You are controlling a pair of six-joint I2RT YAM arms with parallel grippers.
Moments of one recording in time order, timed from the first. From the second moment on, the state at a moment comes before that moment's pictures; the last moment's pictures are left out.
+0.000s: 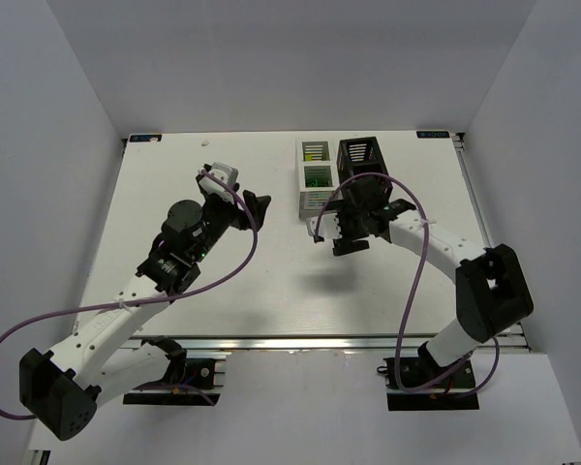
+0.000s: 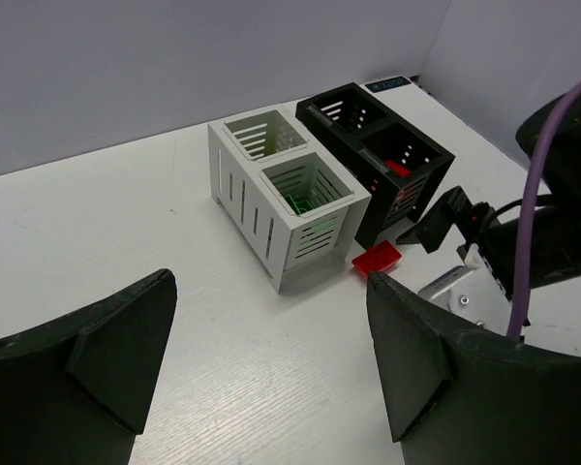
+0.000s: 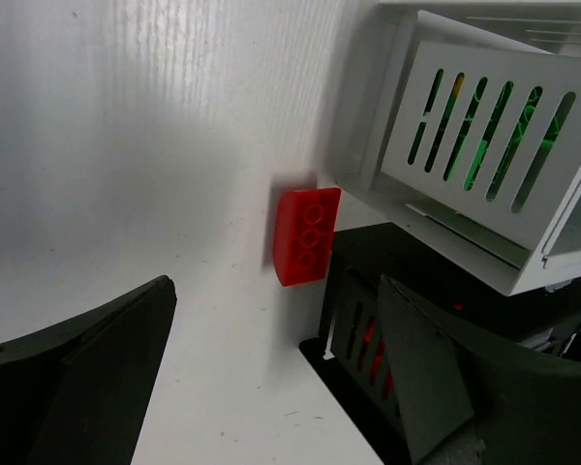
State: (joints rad) left arm -0.60 0.97 0.81 0.17 -0.07 -0.09; right arm 0.55 1.54 1.07 -0.49 -0.21 -1.34
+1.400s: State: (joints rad) left arm -0.60 0.98 0.81 0.18 -0.07 -0.09; right arm 0.43 1.98 1.40 -0.61 -0.22 -1.39
